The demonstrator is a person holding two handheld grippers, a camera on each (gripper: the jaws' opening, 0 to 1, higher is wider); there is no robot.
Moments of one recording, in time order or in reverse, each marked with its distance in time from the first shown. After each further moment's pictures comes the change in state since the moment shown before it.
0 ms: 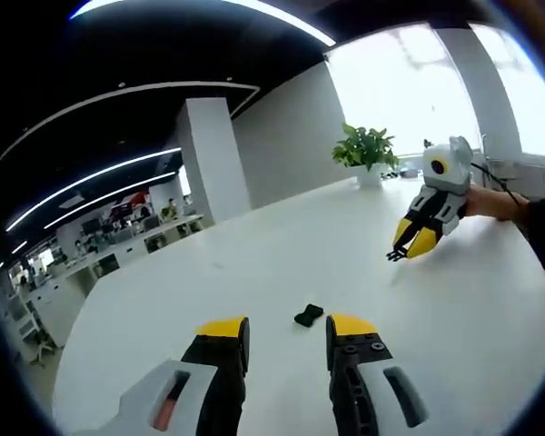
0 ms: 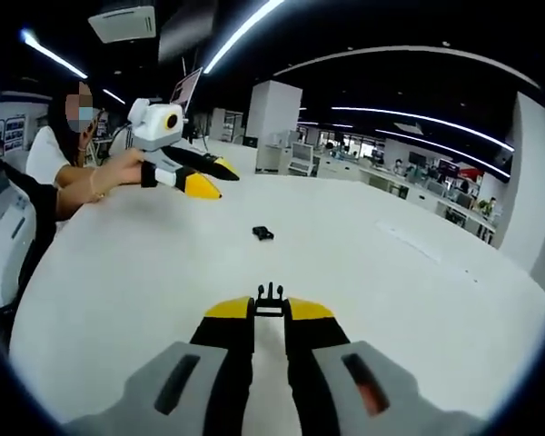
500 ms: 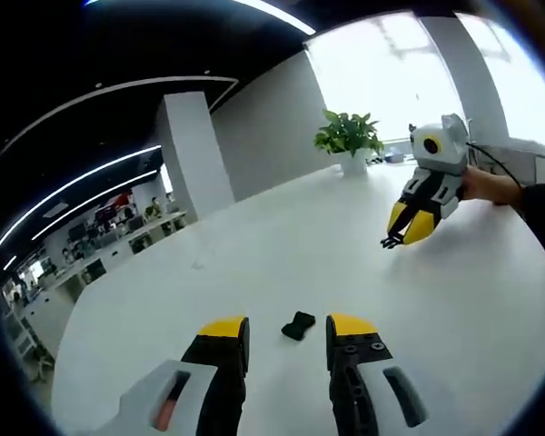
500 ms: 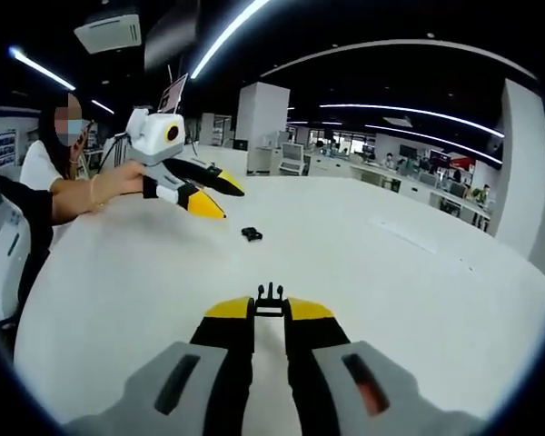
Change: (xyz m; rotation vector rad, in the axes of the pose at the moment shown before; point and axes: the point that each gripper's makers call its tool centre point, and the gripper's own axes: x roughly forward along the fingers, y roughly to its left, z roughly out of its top) left arm 0.036 -0.008 0.000 0.040 0.063 -0.041; right arm -0.005 -0.008 0.000 0.049 -0.012 -0.033
